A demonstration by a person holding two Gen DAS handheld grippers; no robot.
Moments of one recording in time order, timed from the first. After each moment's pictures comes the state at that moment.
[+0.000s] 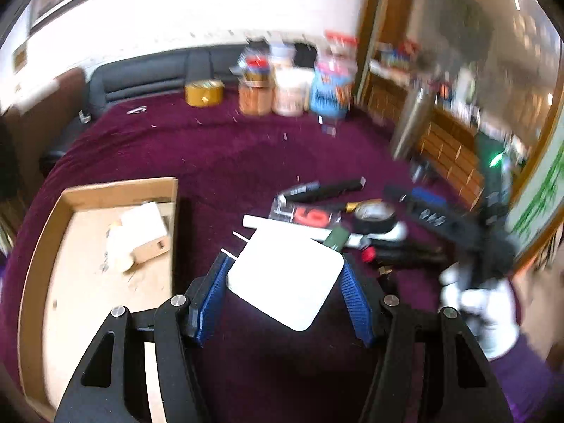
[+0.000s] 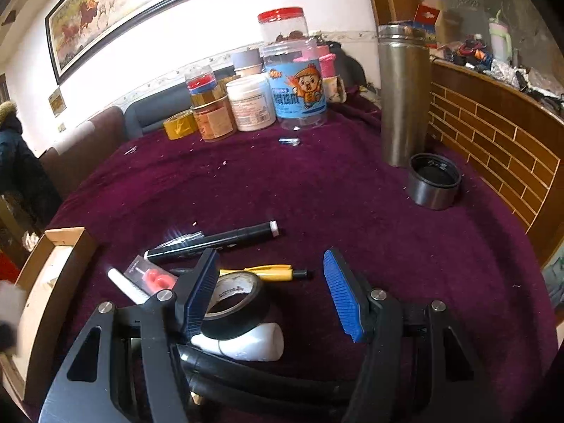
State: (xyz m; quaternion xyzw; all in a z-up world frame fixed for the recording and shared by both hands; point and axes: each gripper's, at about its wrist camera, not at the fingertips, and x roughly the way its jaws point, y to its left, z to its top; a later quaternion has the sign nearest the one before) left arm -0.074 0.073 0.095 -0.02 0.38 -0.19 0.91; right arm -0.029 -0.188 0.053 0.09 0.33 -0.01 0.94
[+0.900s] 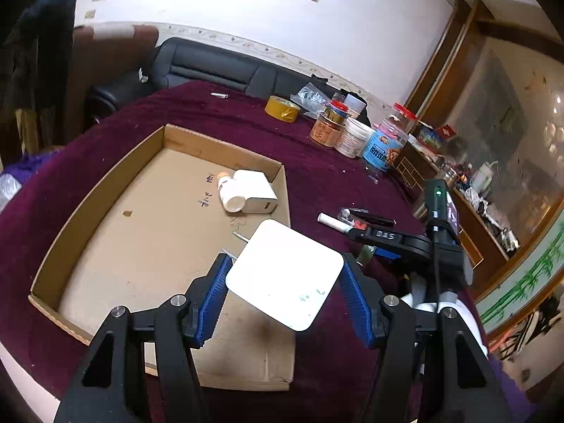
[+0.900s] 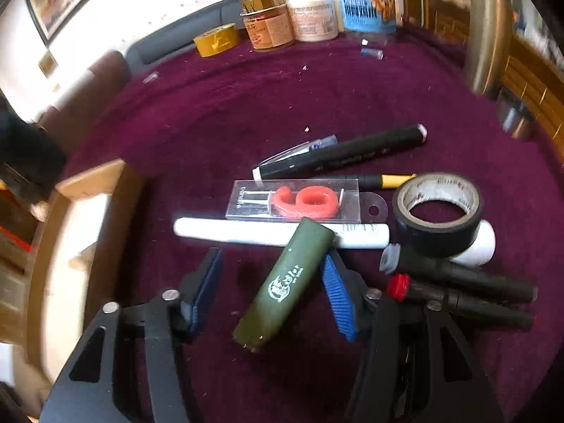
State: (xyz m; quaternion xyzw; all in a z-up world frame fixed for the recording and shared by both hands) left arm -0.120 0.204 0.068 -0.18 0.34 -0.14 0.91; right arm 0.001 -0.064 0.019 0.09 0.47 0.00 0.88
